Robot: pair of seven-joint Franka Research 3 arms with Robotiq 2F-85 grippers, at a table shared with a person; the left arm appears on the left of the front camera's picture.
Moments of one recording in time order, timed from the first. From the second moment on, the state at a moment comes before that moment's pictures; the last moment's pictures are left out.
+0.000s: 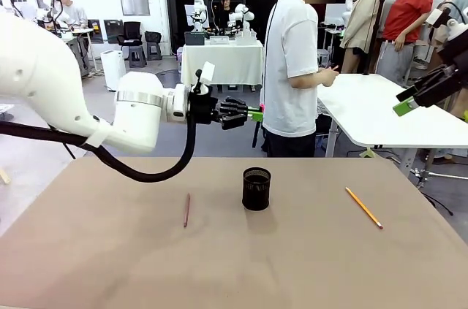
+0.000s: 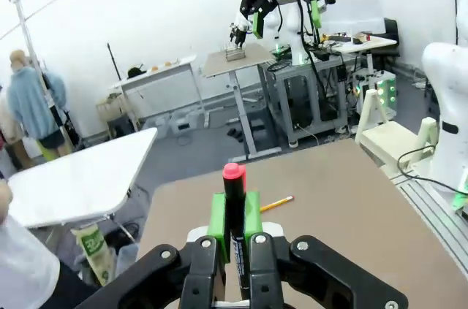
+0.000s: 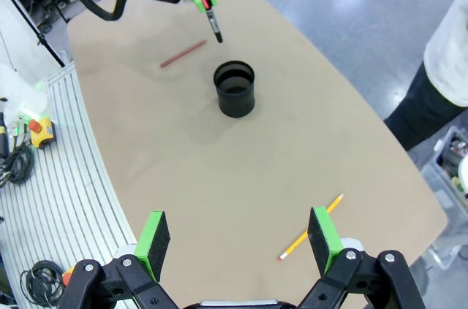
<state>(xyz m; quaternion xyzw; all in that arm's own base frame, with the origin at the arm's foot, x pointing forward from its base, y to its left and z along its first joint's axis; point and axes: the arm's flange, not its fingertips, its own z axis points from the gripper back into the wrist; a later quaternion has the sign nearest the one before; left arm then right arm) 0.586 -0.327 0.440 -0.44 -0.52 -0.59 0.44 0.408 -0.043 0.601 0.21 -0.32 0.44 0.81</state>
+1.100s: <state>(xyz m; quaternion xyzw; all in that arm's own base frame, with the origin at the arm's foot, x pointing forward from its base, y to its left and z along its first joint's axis) 0.618 -0.324 0.348 -0.51 -0.45 -0.55 0.49 0.408 -0.043 0.601 0.21 -0.32 0.44 0.81</state>
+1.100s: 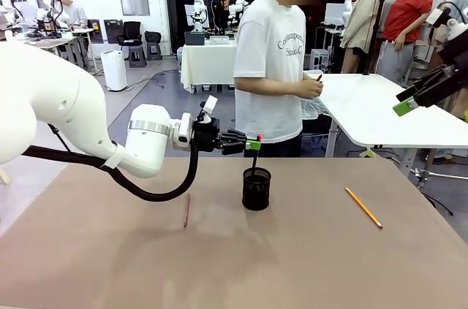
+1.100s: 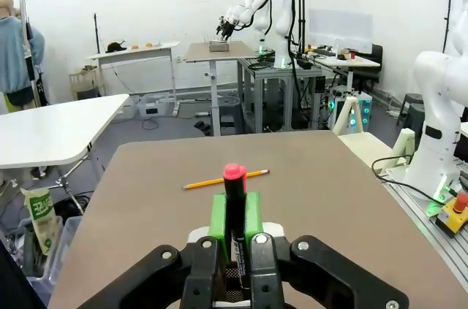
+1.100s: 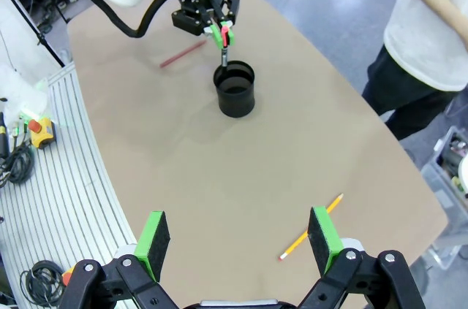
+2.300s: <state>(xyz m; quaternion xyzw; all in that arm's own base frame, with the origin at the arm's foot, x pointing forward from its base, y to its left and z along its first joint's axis) 0.609 -0.270 0.404 -0.47 -0.41 -0.58 0.53 0.408 -0.043 0.601 0.21 -0.32 0.44 0.81</state>
